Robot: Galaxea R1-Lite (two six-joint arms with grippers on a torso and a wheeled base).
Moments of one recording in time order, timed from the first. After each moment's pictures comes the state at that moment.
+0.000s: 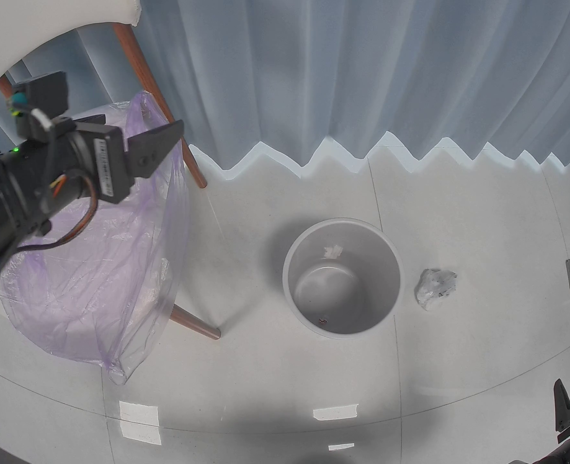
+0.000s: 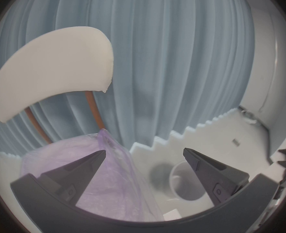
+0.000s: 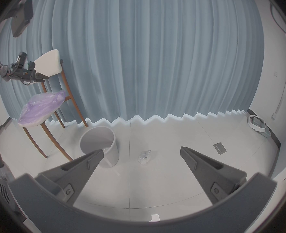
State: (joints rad) left arm -0.66 1.31 -0.99 -0.34 0.38 0.13; right arm -0.01 0.02 -0.02 0.00 0.00 0.01
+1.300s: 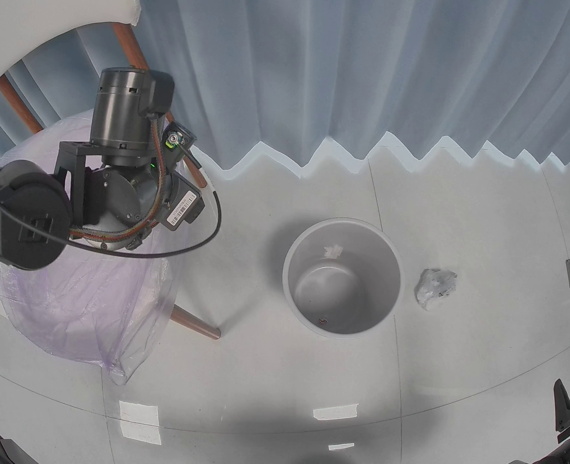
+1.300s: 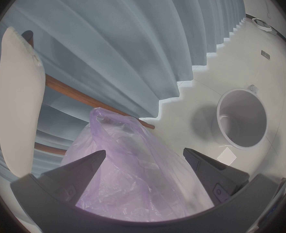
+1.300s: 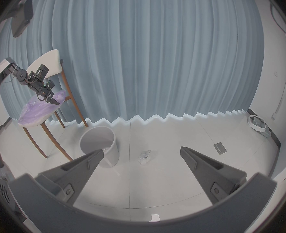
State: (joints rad) left arm -0.61 1.70 -1.29 -0.07 0.72 0.53; right arm -0.01 0.02 -0.02 0.00 0.00 0.01
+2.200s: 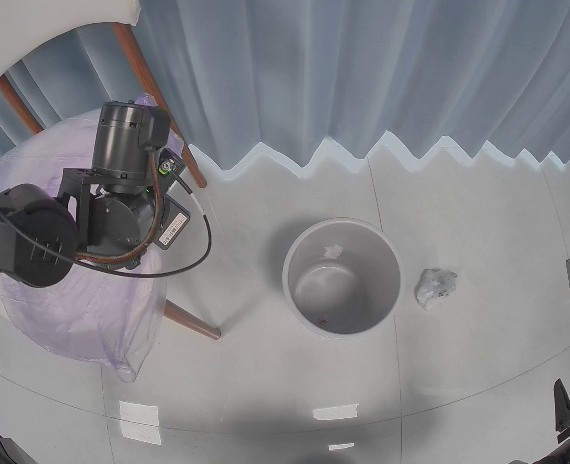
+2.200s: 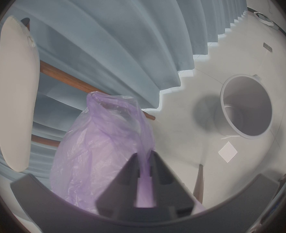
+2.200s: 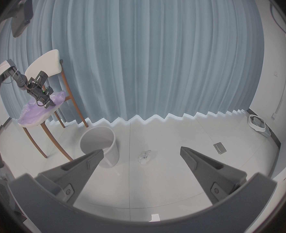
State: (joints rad) left arm -0.56 1.71 -1.19 -0.13 0.73 0.52; right arm -0.01 0.02 -0.02 0.00 0.00 0.01
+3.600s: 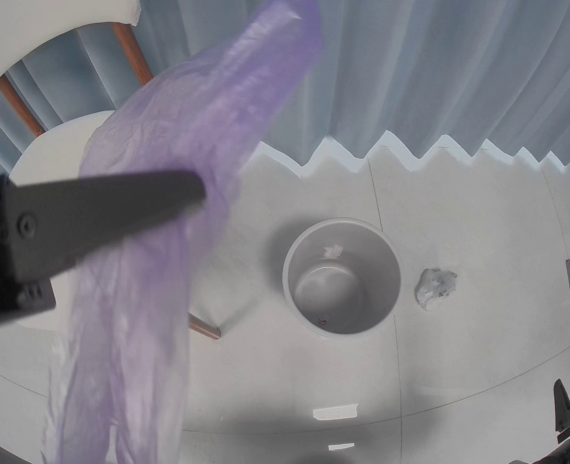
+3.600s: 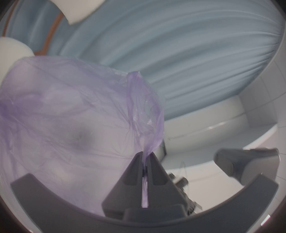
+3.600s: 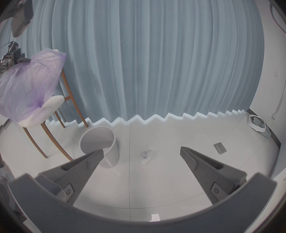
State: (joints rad) left arm -1.06 1.12 -1.04 -0.04 0.03 -0.66; right arm -0.01 0.02 -0.02 0.00 0.00 0.01
